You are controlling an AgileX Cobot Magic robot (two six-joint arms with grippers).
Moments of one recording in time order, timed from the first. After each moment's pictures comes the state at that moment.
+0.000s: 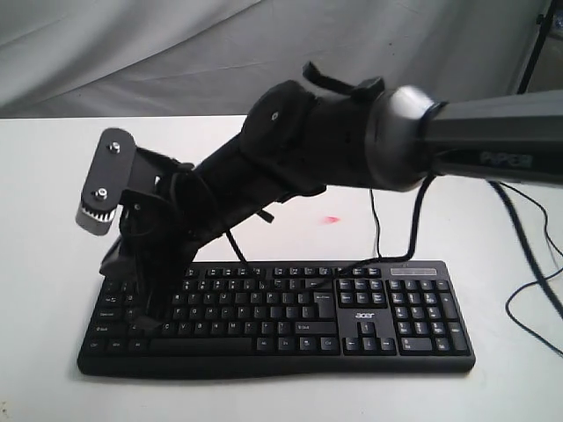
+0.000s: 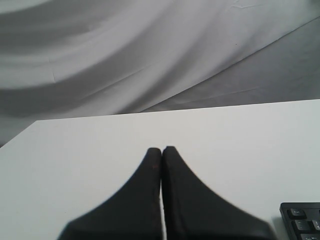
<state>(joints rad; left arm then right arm) 0.13 0.00 -0.01 0.03 0.18 0.09 0.53 2.01 -1.45 0.99 0.64 -1.51</state>
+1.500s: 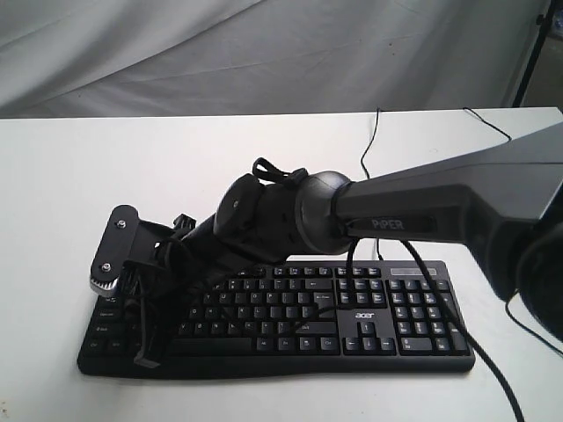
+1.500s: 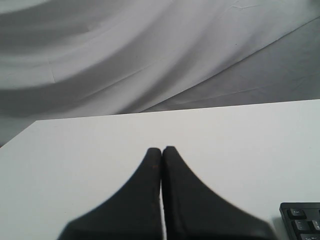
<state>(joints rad) 0.13 0.00 -0.01 0.03 0.18 0.09 0.58 2.21 -1.45 1.02 0.42 -1.54</state>
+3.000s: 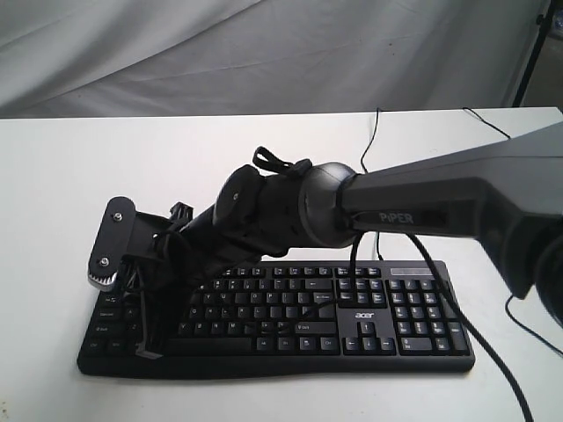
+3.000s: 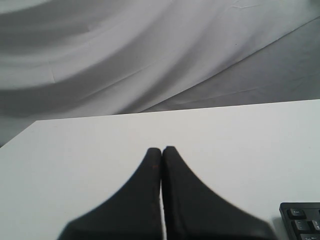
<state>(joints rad) 0.13 0.00 -0.01 0.03 0.18 0.09 0.58 2.19 -1.46 0.97 0.40 -1.54</state>
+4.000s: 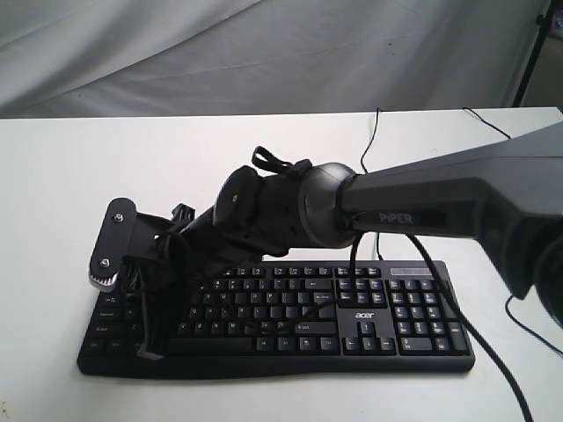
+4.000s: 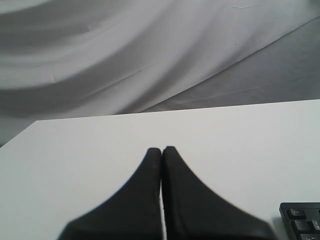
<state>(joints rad) 0.13 0.00 -0.01 0.03 0.18 0.09 0.58 2.19 -1.46 0.93 0.40 -1.50</state>
